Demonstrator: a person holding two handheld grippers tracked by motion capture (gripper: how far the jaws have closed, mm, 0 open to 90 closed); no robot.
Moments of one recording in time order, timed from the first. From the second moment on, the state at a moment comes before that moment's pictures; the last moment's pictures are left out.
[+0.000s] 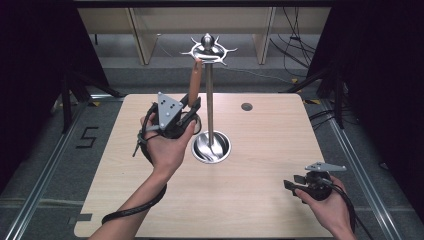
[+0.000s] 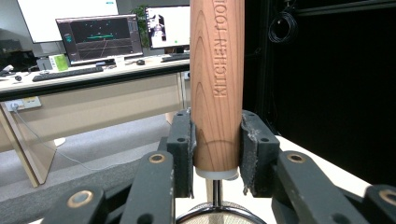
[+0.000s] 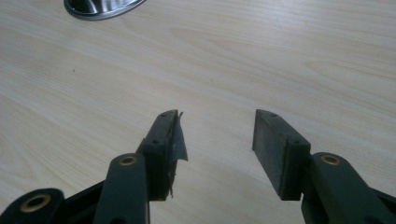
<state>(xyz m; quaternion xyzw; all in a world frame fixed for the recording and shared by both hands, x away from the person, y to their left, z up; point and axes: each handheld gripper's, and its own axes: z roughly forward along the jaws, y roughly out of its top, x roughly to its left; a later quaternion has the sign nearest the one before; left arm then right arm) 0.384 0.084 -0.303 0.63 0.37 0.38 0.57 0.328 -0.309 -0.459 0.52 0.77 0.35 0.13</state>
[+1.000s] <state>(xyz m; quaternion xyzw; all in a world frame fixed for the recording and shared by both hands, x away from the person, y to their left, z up) 0.398 0.070 -0.304 0.63 0.38 0.39 0.56 0.328 -0.308 -0.458 0.52 0.76 0.36 0.12</state>
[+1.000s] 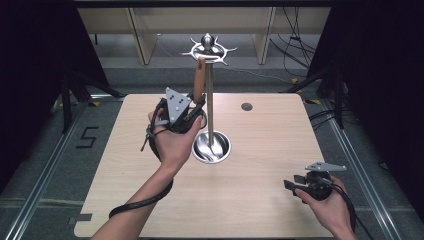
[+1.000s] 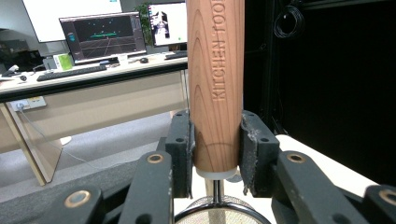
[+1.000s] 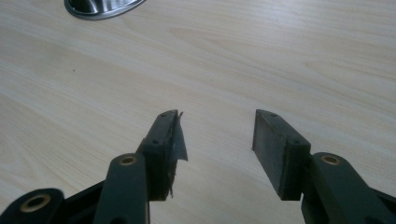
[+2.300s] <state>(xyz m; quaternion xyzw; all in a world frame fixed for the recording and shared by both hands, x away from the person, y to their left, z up) 0.420 0.065 -0.300 0.67 0.39 0.35 0.53 0.327 -0.310 -0.456 0.52 0.77 0.35 0.13</state>
